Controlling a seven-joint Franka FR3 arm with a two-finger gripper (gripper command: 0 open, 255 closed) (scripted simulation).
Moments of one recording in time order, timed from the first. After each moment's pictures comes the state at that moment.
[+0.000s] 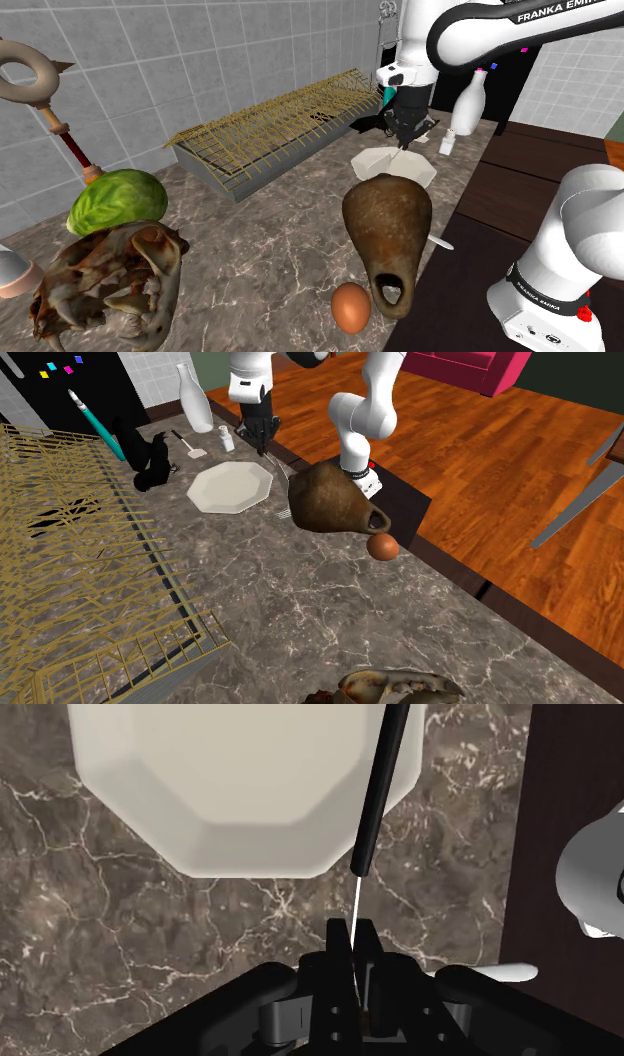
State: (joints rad) arm 0.19 -0.56 -0.11 -2.43 -0.13 1.88 -1.52
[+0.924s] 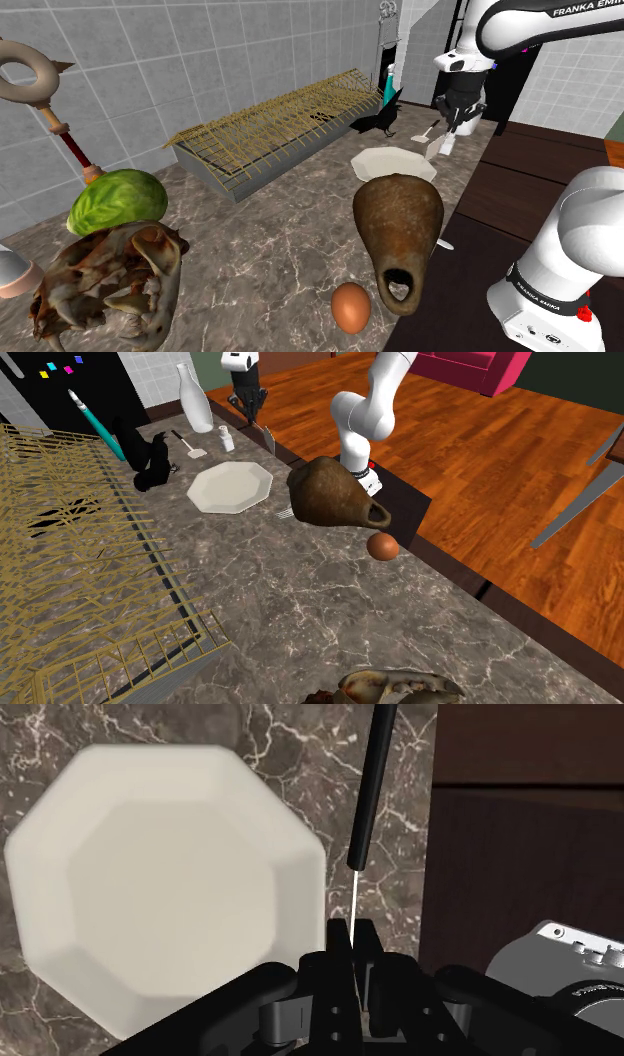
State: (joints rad) arm 0.03 -0.69 -0.37 -2.48 -0.30 1.83 -1.85
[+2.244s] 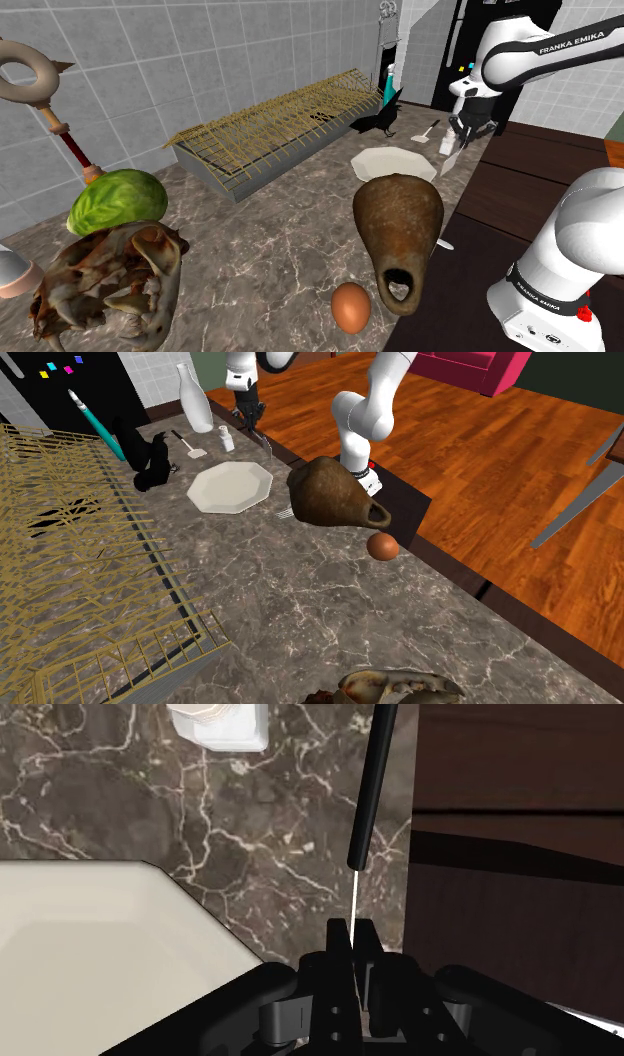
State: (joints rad) arm -0.04 -0.62 -0.58 -2.58 -0.43 2.04 -2.00
